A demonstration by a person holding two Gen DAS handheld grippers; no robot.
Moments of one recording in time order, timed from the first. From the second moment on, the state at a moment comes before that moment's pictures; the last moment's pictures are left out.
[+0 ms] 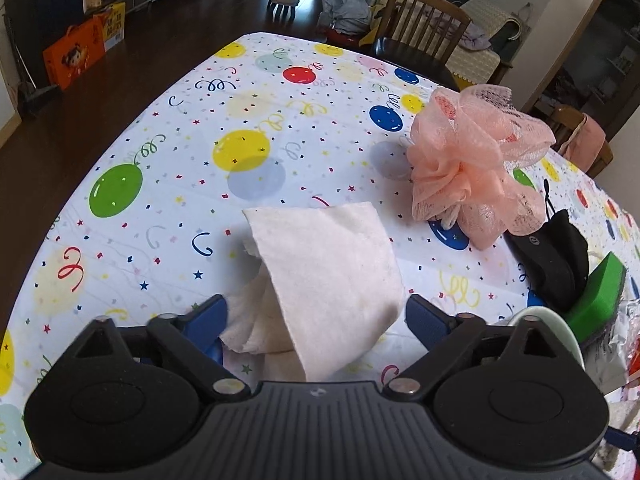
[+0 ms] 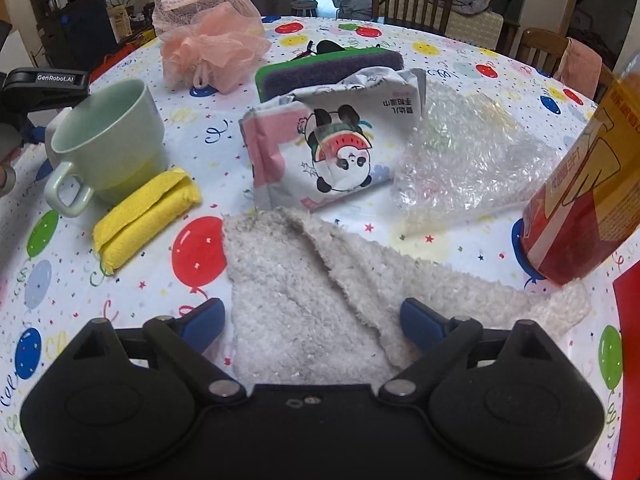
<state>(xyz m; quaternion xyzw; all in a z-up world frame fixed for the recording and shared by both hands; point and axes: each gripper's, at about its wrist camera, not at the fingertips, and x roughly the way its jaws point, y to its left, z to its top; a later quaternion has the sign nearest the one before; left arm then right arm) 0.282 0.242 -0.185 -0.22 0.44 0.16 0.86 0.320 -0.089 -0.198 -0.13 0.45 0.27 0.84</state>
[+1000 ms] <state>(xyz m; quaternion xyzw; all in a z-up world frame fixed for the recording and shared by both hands) 0.251 0.234 -0.150 -0.23 0.38 0.16 0.88 0.307 -0.133 -0.163 -0.11 0.42 0.20 0.88</state>
